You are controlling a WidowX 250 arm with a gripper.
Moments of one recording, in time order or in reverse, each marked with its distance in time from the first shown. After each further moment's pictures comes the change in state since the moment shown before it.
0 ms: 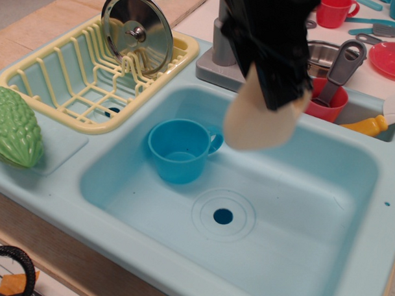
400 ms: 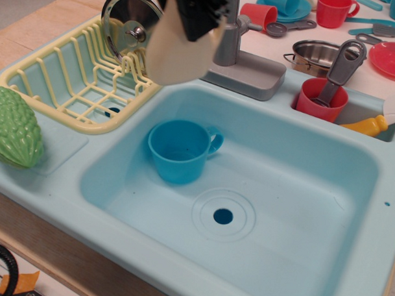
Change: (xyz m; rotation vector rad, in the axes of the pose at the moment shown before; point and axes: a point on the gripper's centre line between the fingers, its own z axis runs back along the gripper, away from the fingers) arm -0.029 0.068 0.027 0.168 0.017 0.155
